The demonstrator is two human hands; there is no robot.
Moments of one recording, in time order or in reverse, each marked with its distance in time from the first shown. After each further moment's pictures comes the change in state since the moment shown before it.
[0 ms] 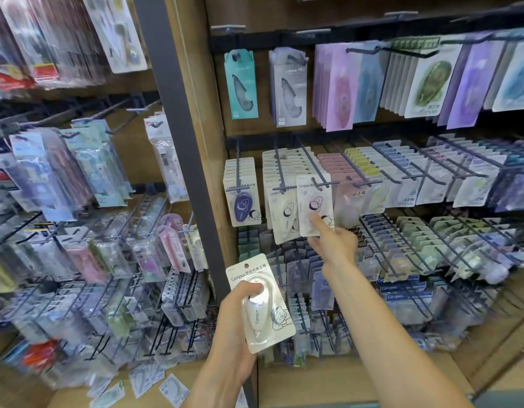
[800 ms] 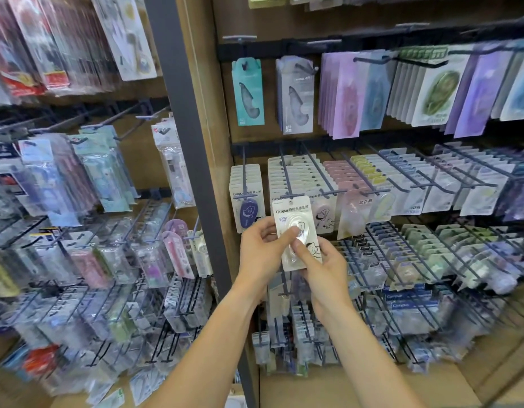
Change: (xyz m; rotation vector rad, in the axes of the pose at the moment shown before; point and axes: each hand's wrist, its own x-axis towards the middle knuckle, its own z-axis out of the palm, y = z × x) left_hand 0.090 0.050 0.050 0.427 0.007 0.535; right_hand -0.043 0.030 0.003 -0.040 -0.301 -0.204
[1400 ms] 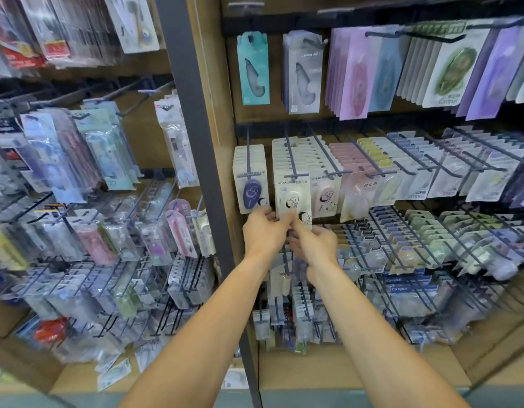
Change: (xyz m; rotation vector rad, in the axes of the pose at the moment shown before) left_hand 0.012 -0.013 0.004 0.355 0.125 -0.137; right_hand 0.034 0.016 0.012 -0.151 0.148 0.271
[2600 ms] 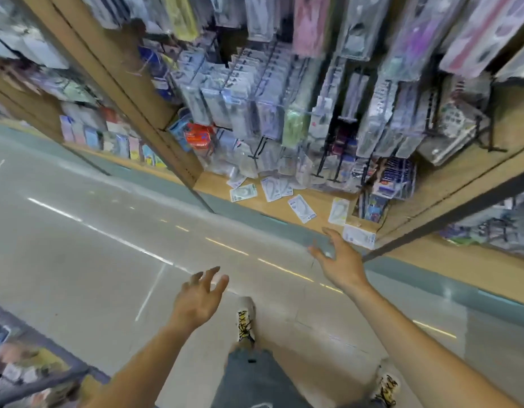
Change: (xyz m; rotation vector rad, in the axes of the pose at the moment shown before) left_hand -0.211 -0.499 -0.462 0.747 -0.221 -0.875; right_hand -0.174 0.428 0.220 -1.002 -0.649 0.132
